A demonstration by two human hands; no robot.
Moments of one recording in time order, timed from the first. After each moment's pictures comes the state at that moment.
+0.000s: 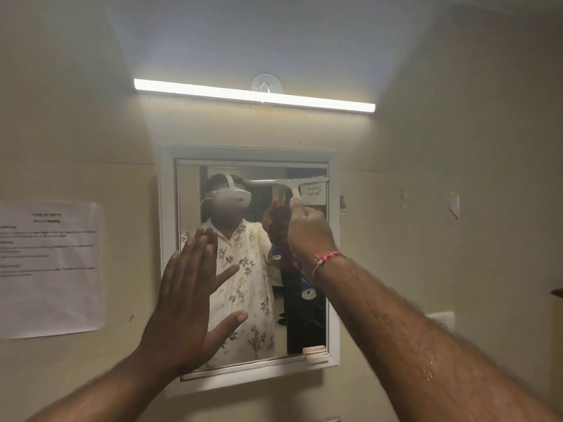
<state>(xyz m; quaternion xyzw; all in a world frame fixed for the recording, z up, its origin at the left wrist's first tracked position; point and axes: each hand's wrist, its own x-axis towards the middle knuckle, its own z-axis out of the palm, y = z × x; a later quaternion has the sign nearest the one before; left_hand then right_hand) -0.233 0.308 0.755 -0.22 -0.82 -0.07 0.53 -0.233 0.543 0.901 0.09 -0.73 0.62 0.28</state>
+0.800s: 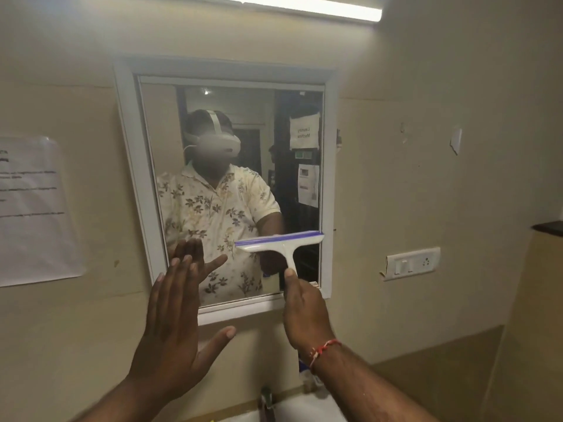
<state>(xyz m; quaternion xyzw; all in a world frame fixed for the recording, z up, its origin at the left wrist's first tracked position) -0.218 0.300 0.623 -0.19 -0.87 -0.07 0.45 -0.222 0.543 0.663 -0.03 -0.77 0.60 0.21</state>
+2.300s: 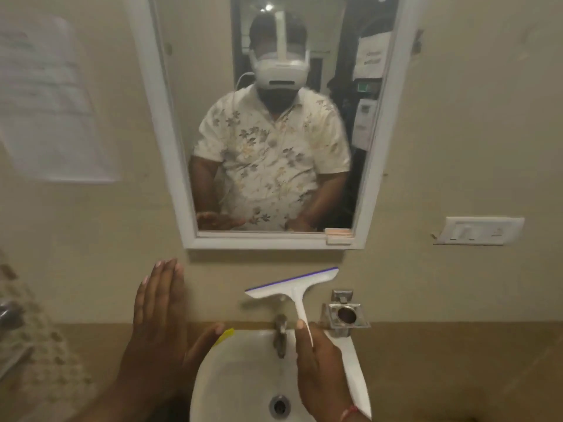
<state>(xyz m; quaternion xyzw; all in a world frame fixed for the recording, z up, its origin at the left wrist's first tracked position) -0.144 0.291 0.507 -0.05 -0.92 -0.05 0.38 -0.164 0.573 0.496 0.01 -0.83 0.55 0.05</state>
